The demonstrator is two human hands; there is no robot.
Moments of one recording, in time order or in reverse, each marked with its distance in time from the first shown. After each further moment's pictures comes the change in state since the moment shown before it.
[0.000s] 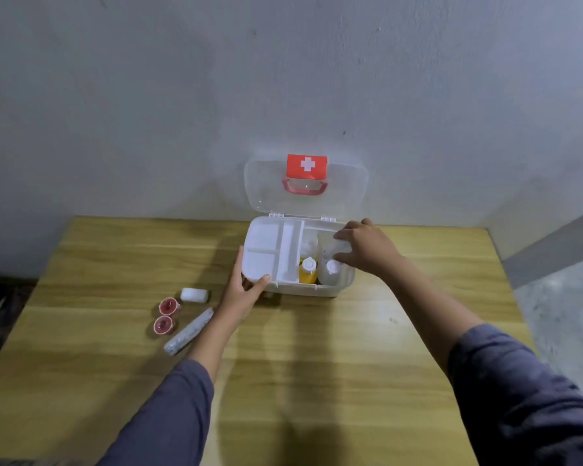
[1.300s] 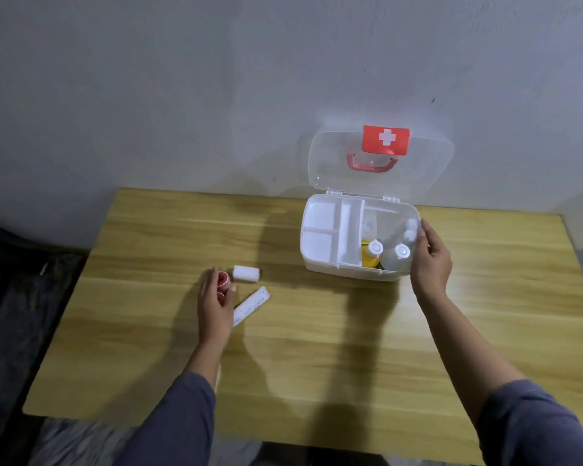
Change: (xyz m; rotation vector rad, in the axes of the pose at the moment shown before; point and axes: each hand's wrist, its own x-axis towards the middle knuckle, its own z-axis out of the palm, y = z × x) left_hand -0.009 -0.103 -0.122 0.362 0.429 -0.023; right_hand -0.026 -0.047 0.062 1.204 0.608 0.689
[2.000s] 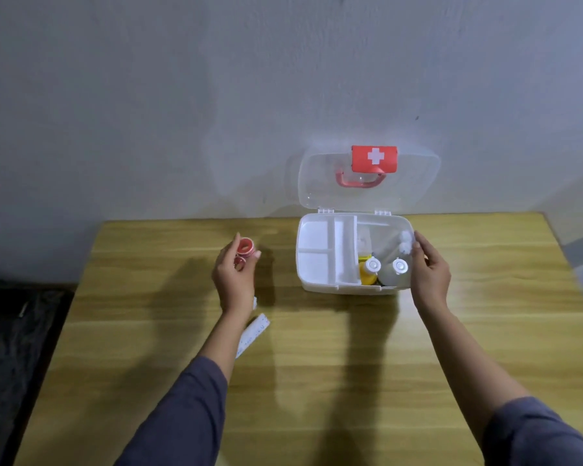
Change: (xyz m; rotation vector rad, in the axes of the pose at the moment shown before) left_hand 0.047 0.102 0.026 -0.220 0.084 0.179; right_hand -0.002 -0.002 0.003 0.004 0.051 0.021
